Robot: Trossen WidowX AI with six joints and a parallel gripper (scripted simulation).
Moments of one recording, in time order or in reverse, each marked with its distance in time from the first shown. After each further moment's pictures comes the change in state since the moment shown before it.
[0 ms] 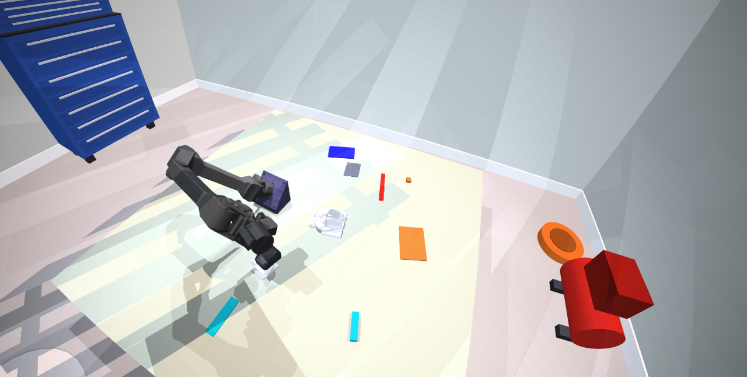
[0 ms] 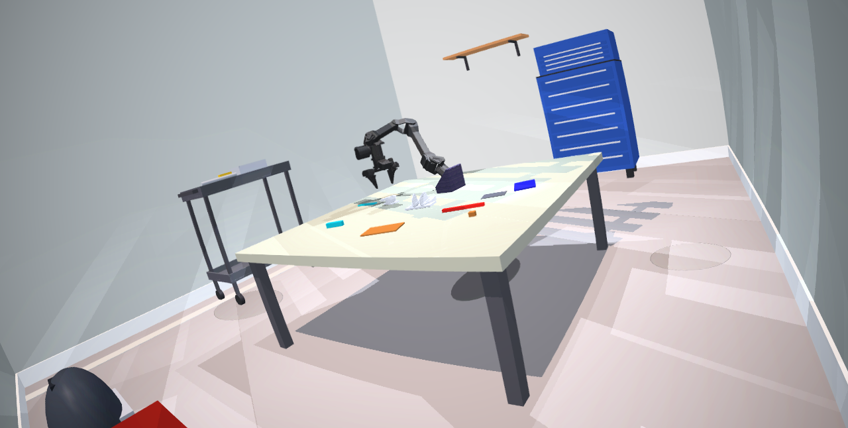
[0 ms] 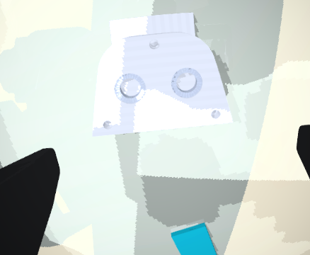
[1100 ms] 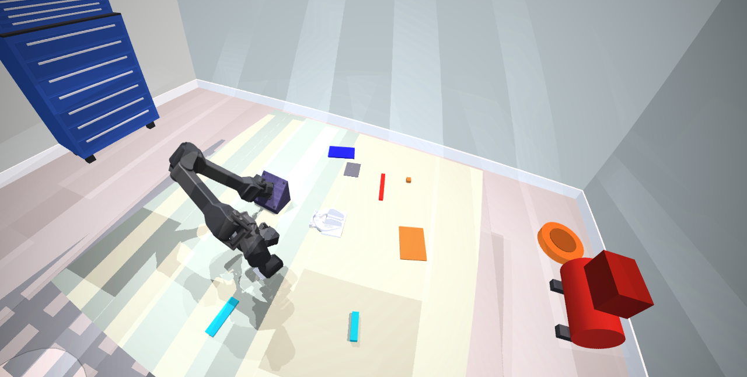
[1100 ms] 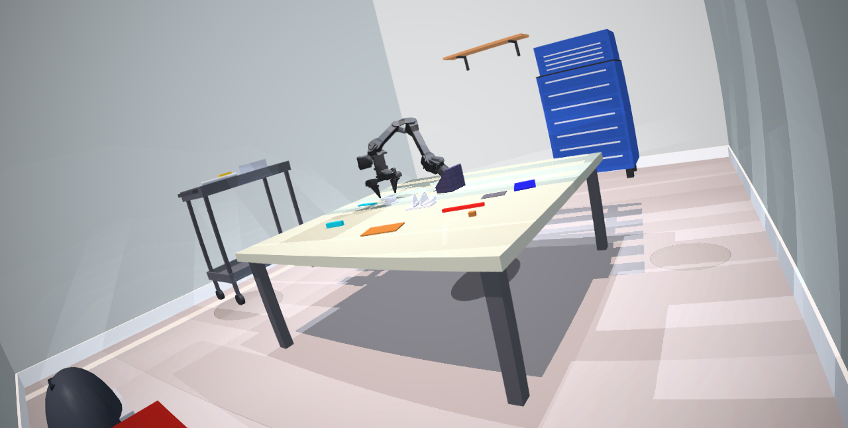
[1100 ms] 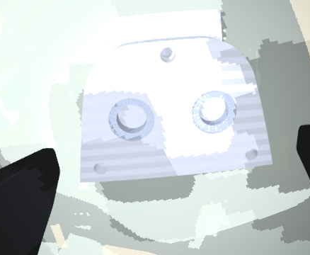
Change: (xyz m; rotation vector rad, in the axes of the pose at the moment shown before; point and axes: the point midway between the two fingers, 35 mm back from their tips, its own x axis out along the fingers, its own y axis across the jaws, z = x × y) arm 0.048 0.004 -0.002 0.001 0.006 0.009
